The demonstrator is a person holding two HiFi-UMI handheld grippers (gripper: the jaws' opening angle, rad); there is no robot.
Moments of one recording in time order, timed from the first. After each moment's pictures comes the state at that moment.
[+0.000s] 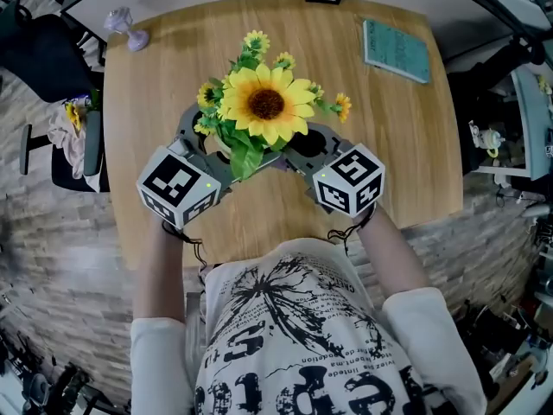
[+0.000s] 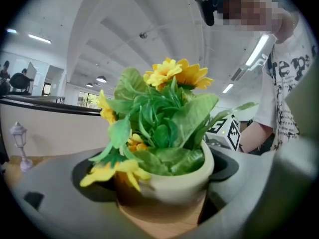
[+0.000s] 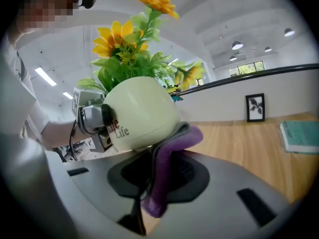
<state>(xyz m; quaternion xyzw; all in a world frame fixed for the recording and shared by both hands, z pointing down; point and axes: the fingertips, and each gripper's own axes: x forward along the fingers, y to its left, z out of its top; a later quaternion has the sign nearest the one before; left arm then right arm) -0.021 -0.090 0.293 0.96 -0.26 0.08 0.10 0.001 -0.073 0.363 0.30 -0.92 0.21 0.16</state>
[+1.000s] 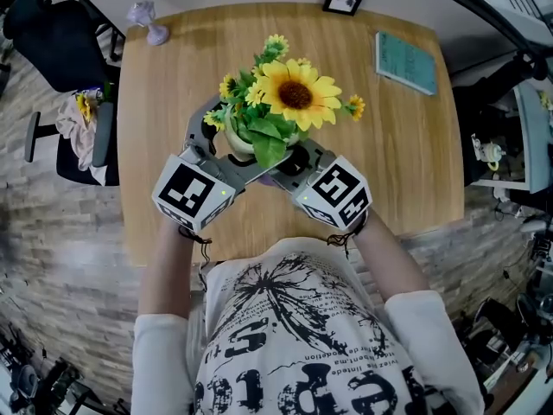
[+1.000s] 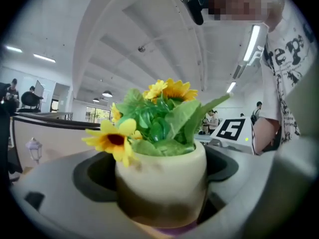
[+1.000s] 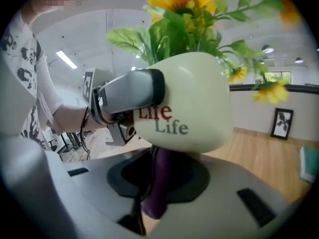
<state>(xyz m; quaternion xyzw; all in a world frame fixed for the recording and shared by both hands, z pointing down) -0.042 -0.075 0.267 0.95 -0.31 0.04 0.05 -0.060 -0.023 0.355 0.20 -0.95 0.14 0.21</state>
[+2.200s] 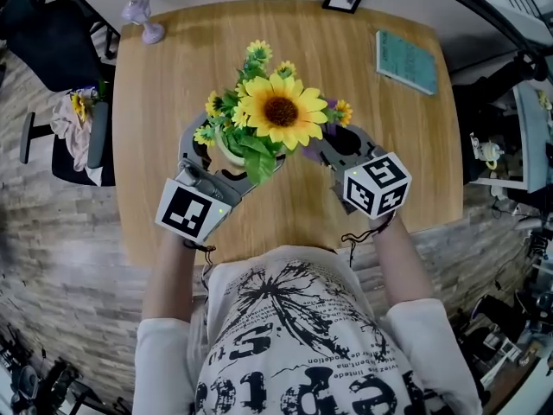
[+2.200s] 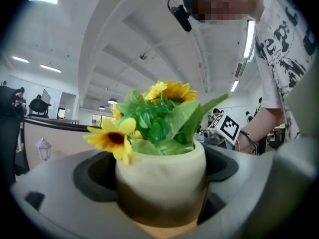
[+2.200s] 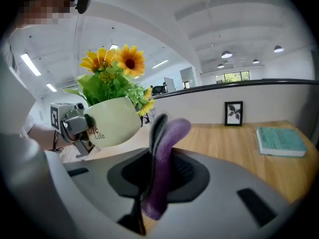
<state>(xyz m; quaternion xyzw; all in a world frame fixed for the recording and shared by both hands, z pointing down) -0.042 -0.080 0.273 0.94 -0.35 0.00 0.02 0.065 -0.095 0.356 0.39 -0.88 0.20 0.18</state>
